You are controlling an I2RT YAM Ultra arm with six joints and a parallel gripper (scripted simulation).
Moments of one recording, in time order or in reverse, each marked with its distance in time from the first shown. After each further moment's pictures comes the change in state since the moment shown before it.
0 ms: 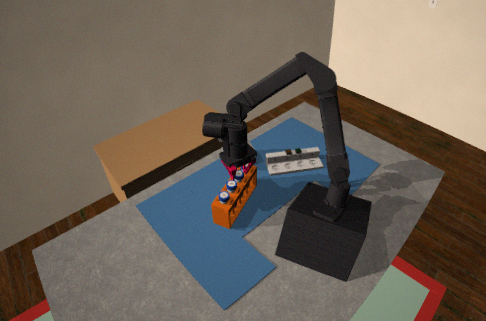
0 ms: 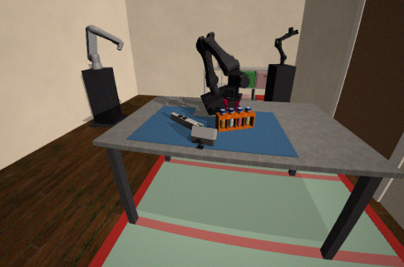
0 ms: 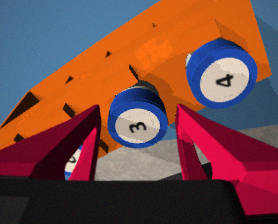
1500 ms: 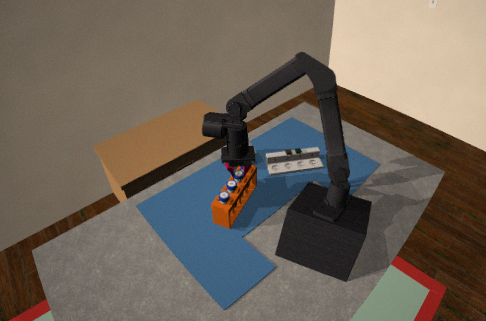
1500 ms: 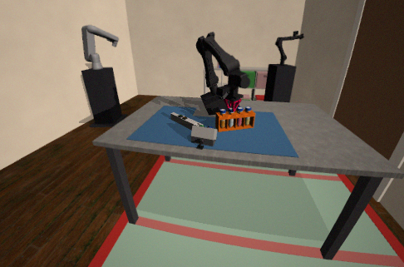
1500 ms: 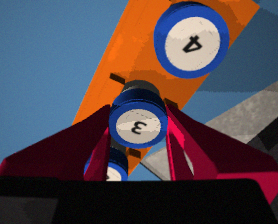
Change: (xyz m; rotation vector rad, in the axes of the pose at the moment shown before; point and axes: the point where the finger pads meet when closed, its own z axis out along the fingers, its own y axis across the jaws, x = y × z) arm 0.000 0.001 0.000 0.001 0.001 0.518
